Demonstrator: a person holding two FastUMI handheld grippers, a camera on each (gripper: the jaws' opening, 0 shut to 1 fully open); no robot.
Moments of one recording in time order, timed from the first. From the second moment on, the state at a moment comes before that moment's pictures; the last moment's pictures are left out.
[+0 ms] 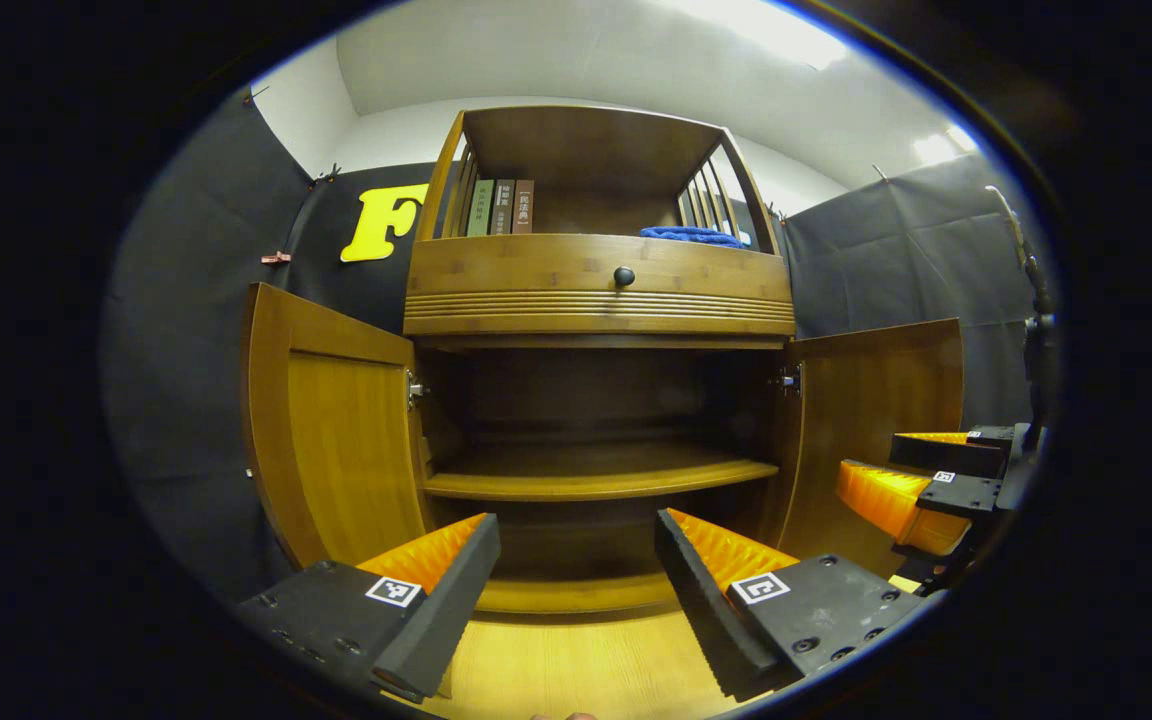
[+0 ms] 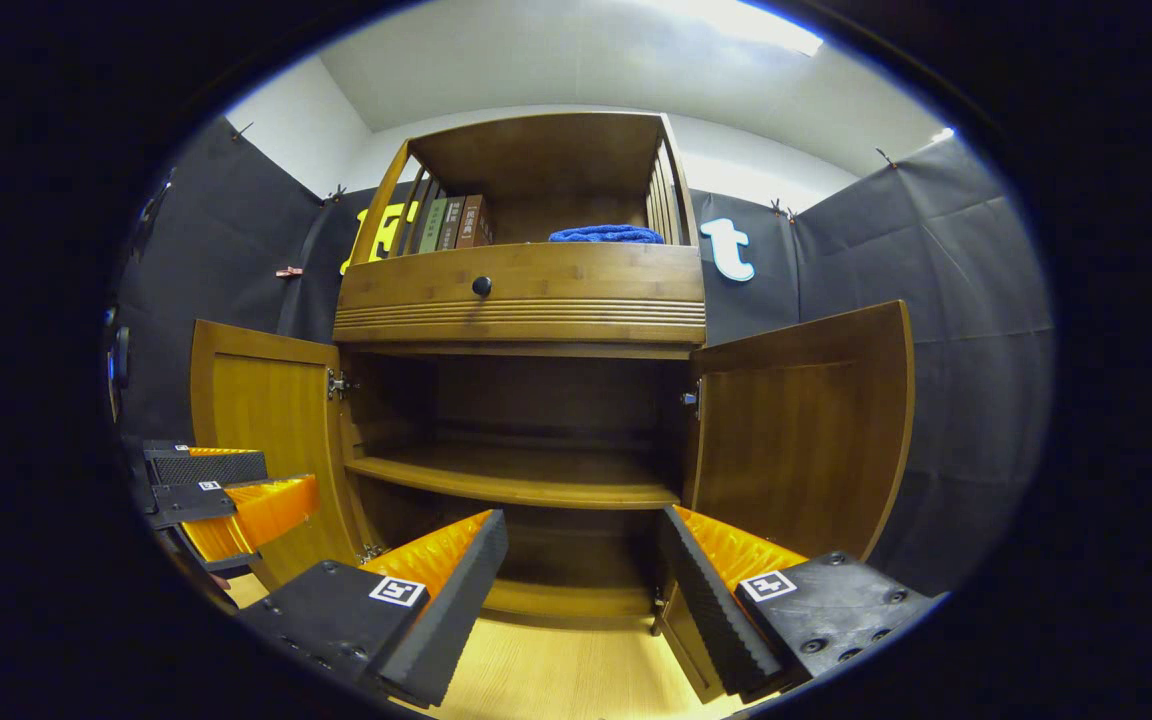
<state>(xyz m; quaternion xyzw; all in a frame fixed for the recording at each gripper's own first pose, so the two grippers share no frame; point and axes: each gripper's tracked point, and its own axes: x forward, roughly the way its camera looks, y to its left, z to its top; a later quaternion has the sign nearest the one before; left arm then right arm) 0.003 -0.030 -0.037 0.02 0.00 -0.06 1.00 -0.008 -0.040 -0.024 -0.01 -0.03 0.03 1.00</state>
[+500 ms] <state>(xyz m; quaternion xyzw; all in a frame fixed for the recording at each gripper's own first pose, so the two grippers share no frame) -0.001 -0.029 -0.036 0.02 -0.01 -0.06 1.00 -0.011 -0.040 -0.026 -0.01 -0.03 0.03 1.00</state>
